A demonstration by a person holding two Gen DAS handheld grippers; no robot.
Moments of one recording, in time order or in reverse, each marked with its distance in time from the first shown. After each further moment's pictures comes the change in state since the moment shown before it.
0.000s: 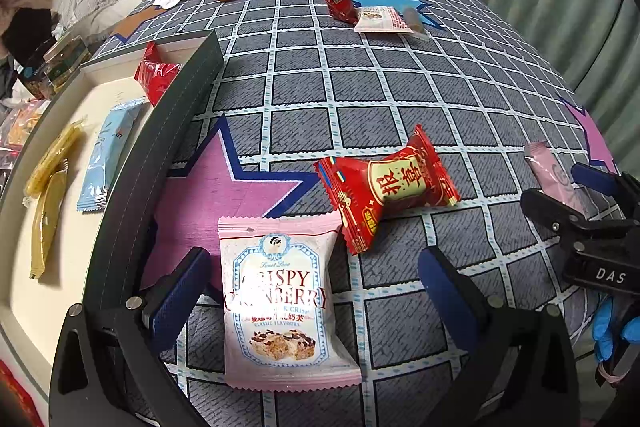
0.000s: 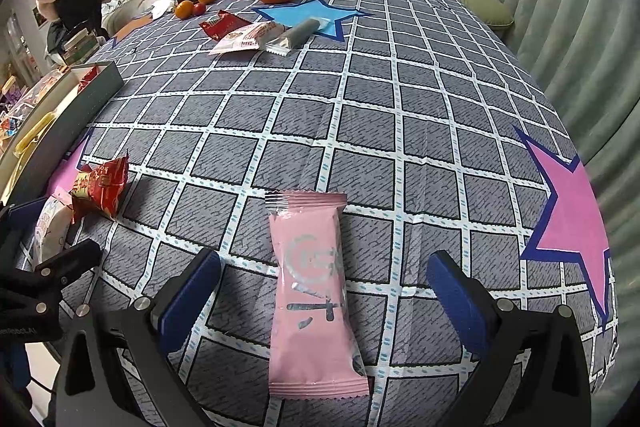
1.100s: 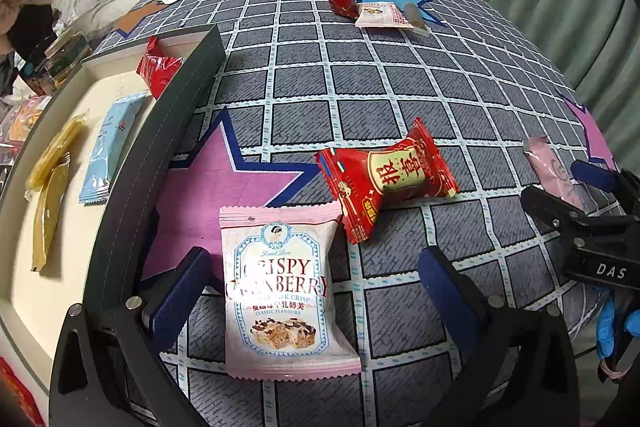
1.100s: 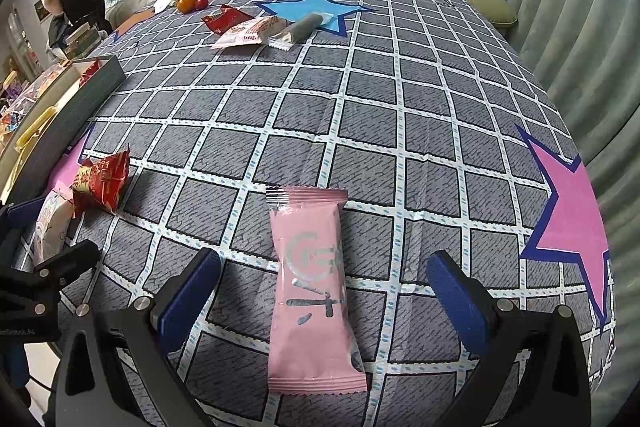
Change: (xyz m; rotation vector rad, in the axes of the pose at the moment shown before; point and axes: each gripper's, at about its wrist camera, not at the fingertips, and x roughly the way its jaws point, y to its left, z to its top) left arm -0.002 0.001 -0.003 0.001 0.014 -0.002; right arm 0.001 0.000 0.001 -0.012 0.018 0.005
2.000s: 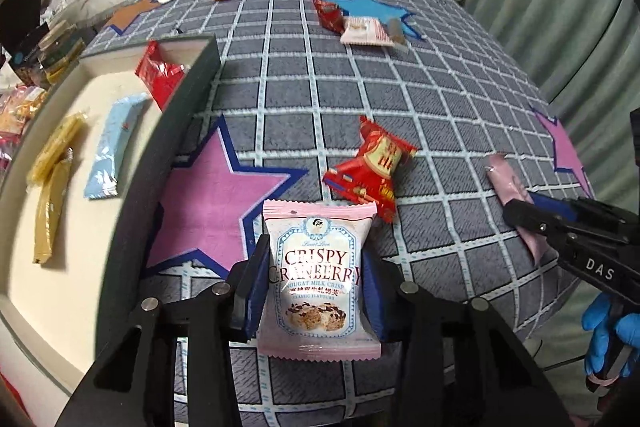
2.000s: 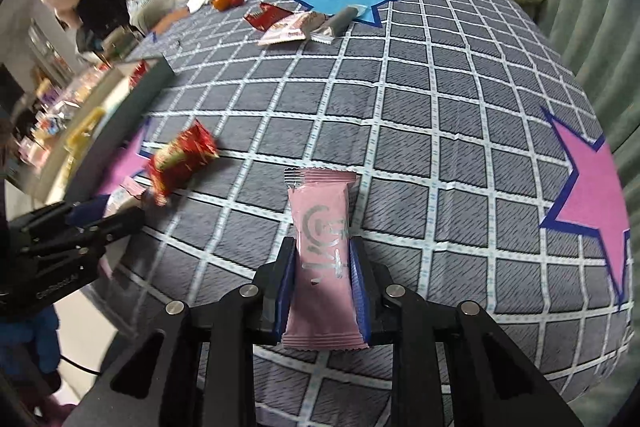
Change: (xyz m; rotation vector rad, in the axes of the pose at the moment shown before) left arm -0.031 0.007 0.004 -0.025 0.002 -0.098; right arm -0.030 0.002 -0.001 0.044 0.073 0.208
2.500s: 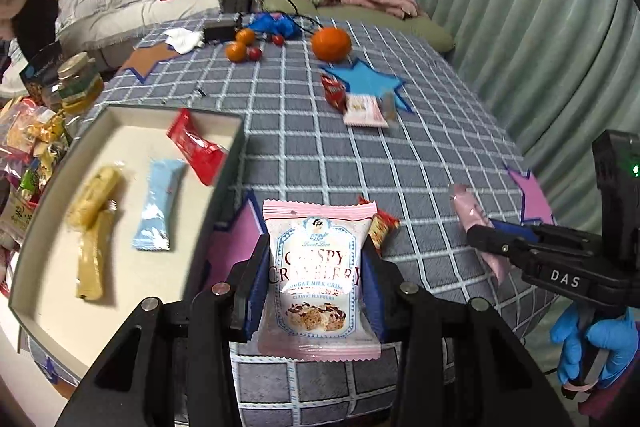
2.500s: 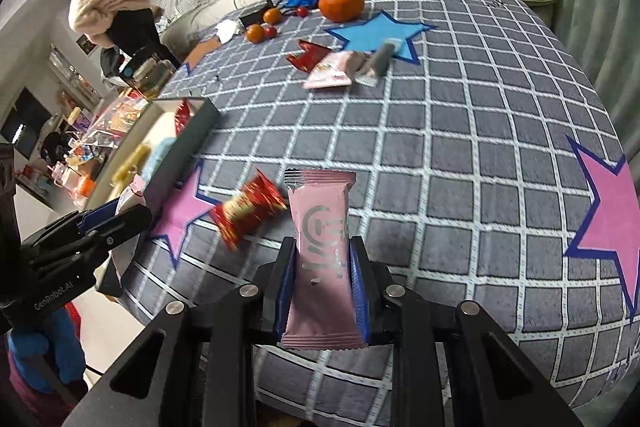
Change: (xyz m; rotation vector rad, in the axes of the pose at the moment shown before) left arm -0.060 0.029 0.027 -0.045 -0.152 -0.051; right arm -0.021 0.029 0.033 0.020 -0.048 0.109
